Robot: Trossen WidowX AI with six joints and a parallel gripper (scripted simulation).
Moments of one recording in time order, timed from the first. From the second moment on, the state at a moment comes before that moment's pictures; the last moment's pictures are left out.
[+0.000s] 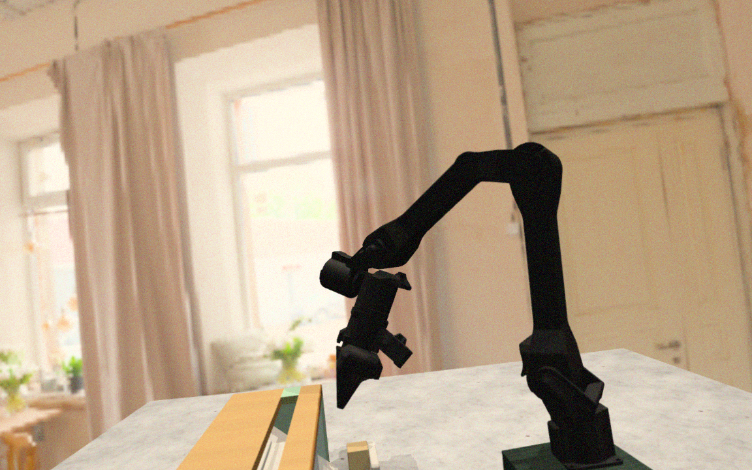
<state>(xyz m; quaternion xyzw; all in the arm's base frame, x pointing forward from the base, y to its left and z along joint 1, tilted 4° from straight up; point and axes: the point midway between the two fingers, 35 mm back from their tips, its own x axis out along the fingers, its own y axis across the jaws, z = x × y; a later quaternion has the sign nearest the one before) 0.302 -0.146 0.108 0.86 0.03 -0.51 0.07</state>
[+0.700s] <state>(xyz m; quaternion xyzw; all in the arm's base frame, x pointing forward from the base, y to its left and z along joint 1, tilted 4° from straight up) 0.301 -0.147 0.056 0.86 0.03 -0.51 0.06</state>
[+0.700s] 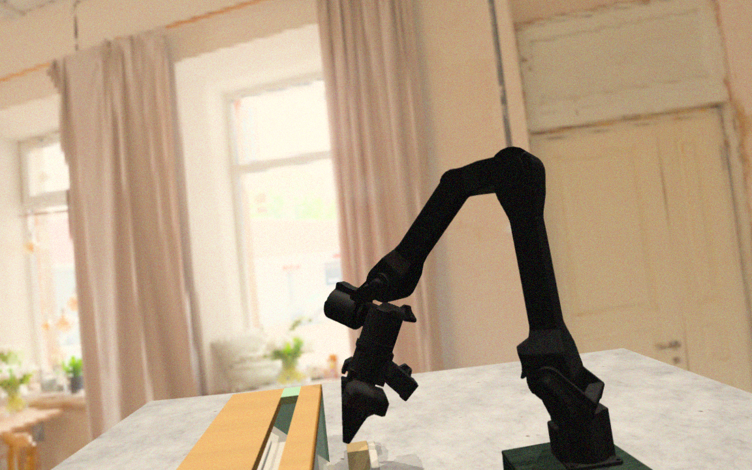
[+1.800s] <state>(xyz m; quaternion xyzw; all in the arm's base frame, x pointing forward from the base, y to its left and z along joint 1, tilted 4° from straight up) 0.302 -0.149 0.014 0.85 0.03 -0.52 0.06</state>
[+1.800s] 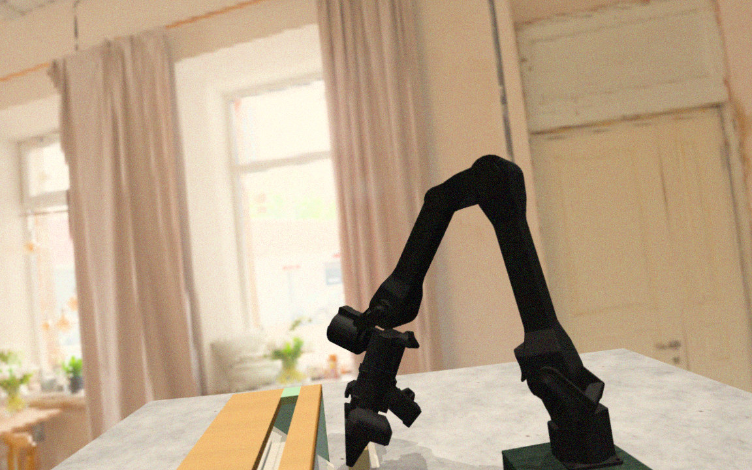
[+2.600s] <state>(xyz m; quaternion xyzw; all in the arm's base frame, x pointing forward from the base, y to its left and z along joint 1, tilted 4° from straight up) 0.292 -0.142 0.081 0.85 0.01 -0.52 0.04</state>
